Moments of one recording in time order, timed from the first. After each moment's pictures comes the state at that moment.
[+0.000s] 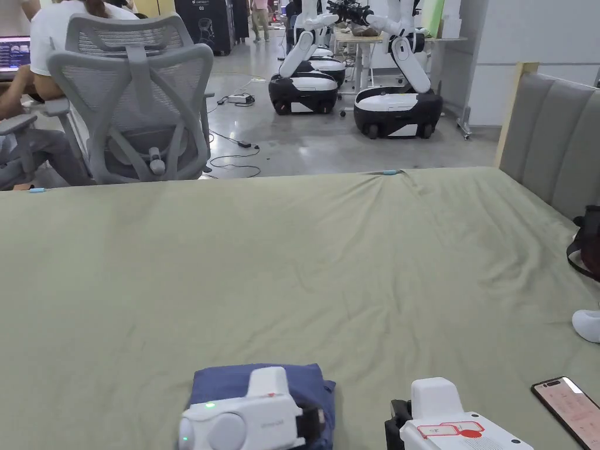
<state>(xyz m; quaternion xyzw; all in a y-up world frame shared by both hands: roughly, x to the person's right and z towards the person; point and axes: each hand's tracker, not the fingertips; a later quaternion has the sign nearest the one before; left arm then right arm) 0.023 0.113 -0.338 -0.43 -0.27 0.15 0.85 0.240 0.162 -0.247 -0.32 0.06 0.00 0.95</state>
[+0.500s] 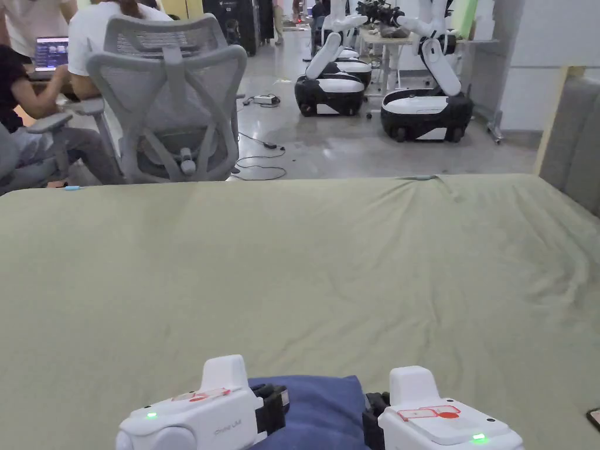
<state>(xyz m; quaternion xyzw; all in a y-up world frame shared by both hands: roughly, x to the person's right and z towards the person) -0.102 0.180 -0.321 -0.34 -0.19 0.17 0.91 0.165 0.163 -0.309 -0.33 0.15 -0.03 0.93</state>
